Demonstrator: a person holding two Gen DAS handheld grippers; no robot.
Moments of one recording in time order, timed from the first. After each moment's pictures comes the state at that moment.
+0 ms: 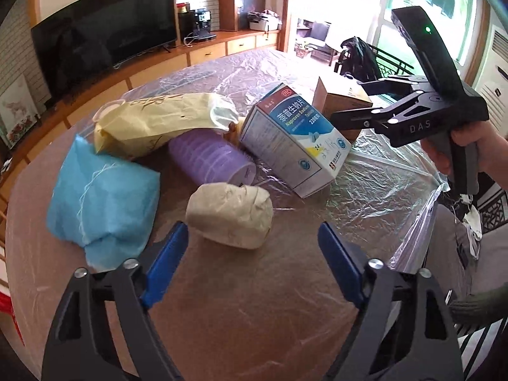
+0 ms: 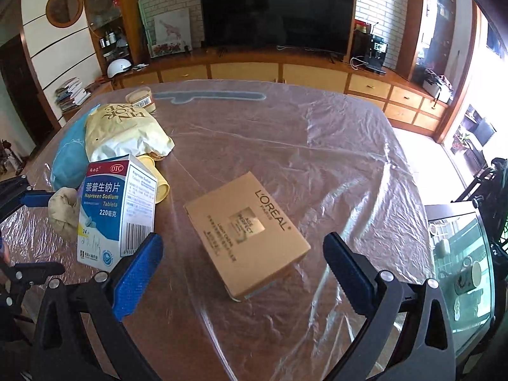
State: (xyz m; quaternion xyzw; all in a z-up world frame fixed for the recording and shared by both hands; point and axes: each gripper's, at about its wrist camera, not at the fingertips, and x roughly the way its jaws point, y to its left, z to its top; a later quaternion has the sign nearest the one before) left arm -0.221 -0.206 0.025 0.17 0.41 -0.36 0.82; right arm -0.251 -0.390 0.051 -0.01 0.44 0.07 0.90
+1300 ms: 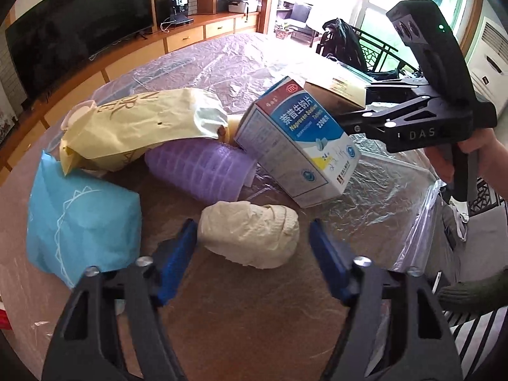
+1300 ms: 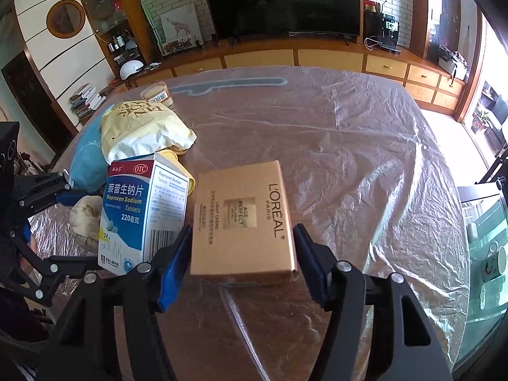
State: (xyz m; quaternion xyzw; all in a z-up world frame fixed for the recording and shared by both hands) left arm -0.188 -0.220 0.025 0.18 0.45 -0.40 0.78; right arm -0.241 -0.383 0.043 0.05 0.46 0.11 0.88
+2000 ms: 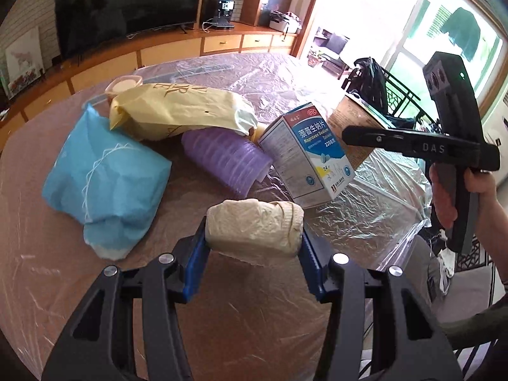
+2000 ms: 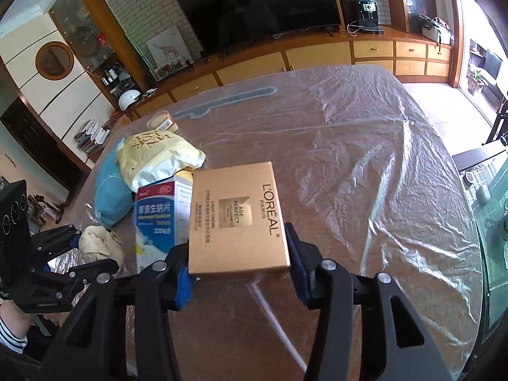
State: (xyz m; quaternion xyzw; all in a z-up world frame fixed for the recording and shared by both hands) left arm -0.202 -0.185 0.041 0.07 0.46 -0.34 0.82; right arm -0.260 -0.399 0.058 0.14 0.45 0.10 0.88
